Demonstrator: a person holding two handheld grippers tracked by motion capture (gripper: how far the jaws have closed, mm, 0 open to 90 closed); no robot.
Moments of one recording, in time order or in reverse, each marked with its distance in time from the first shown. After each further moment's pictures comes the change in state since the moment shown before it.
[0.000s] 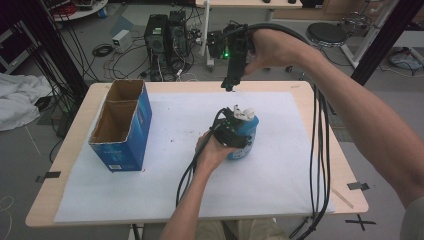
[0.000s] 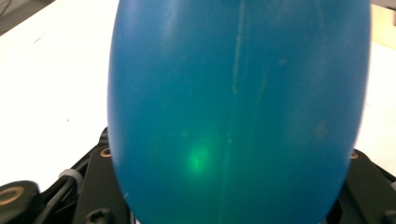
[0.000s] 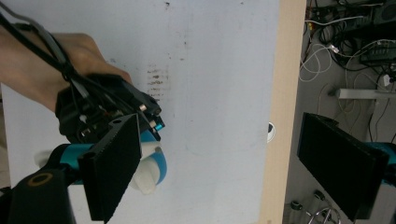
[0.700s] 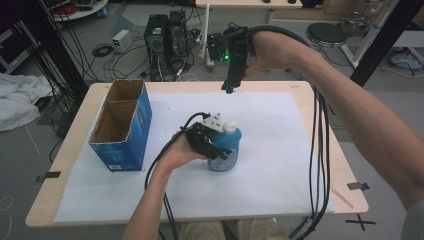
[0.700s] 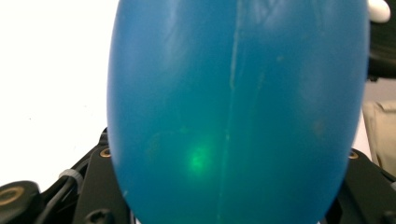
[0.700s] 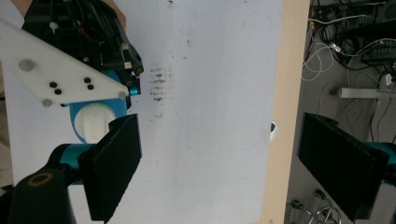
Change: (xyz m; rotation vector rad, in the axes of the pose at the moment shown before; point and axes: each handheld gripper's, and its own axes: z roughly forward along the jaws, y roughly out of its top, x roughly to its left) left arm 0.027 -0.039 -0.050 0.007 -0.281 0.239; right arm 0.004 0.000 0.002 0.004 0.003 -0.008
